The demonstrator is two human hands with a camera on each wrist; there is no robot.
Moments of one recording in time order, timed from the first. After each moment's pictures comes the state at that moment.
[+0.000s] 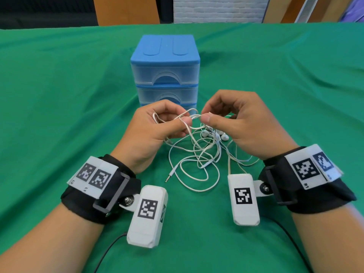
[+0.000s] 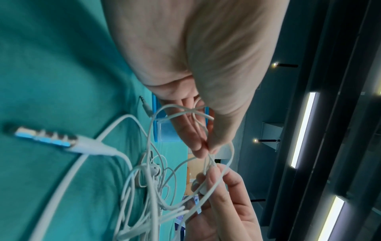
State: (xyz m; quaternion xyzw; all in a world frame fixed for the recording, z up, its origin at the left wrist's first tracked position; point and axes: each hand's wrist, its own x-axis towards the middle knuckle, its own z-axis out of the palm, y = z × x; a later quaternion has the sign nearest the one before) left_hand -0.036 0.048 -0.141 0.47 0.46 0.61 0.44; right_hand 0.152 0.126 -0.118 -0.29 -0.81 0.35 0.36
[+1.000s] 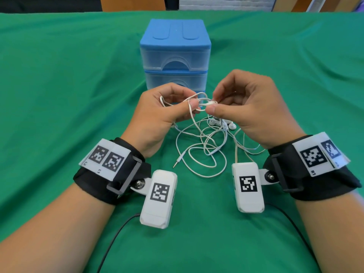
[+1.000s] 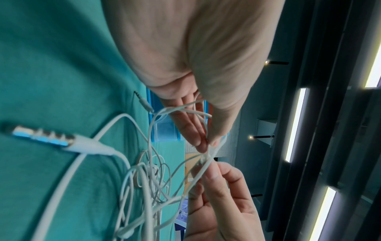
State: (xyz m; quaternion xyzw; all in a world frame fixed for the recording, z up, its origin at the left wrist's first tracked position) left_hand -0.035 0.048 -0.141 0.46 0.45 0.64 0.42; right_hand 0.147 0.120 -0.119 -0.28 -0.77 0.42 0.40
